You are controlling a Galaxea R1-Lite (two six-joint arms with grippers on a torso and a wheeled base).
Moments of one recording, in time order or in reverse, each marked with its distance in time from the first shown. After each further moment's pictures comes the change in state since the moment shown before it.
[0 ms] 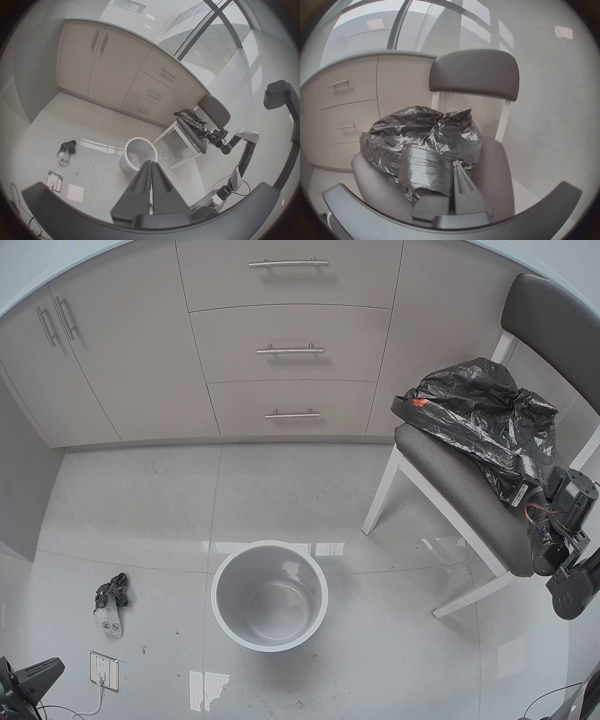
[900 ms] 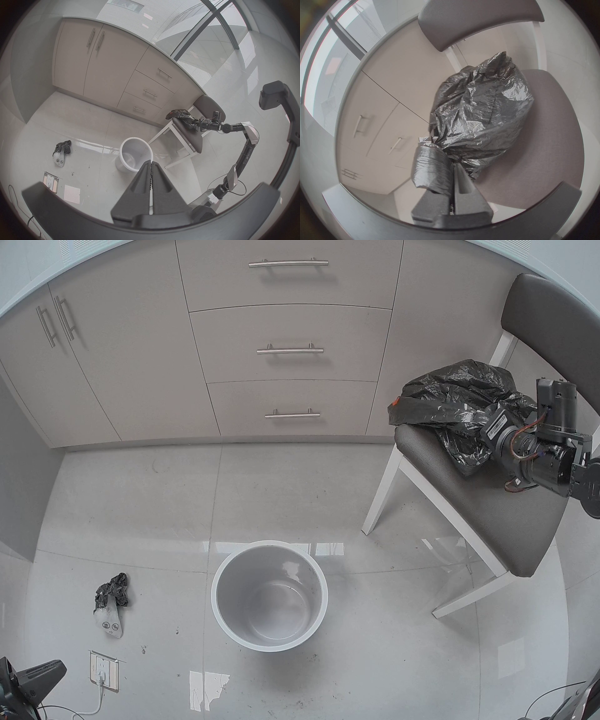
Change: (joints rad) left arm 0.000 0.000 0.003 -0.020 -0.045 -0.002; right arm 0.061 -0.113 -0.636 1.120 0.484 0.771
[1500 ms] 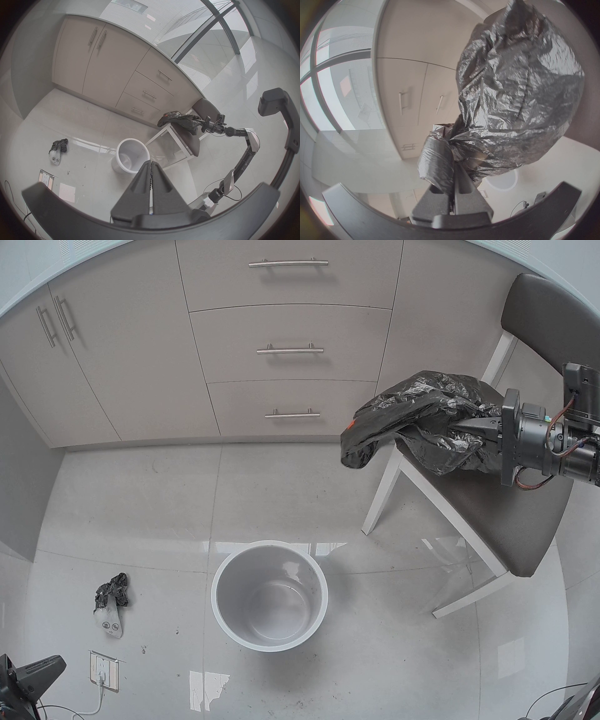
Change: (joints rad) left arm -0.013 0.017 0.006 -0.047 0.000 -0.044; right arm -0.034 -0.102 -0.023 0.082 0.735 0.285
